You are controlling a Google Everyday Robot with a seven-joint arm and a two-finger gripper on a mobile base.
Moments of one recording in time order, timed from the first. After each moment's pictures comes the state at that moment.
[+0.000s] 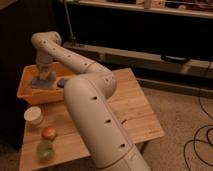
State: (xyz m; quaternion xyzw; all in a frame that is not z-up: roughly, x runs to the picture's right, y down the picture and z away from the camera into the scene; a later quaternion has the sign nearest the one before) arm -0.360 -0.081 0.833 -0.28 -0.26 -0.08 0.92
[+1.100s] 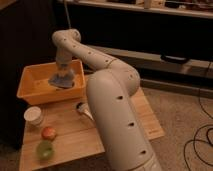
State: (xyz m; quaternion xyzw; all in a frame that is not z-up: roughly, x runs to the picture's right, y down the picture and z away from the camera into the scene) arm -0.260 -0.105 0.854 -0.27 -0.19 -0.03 0.94
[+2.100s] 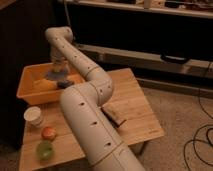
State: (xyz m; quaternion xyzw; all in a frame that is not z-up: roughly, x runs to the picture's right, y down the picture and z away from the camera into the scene) arm -0.318 -0.125 0.887 -0.27 -0.21 -0.03 0.94
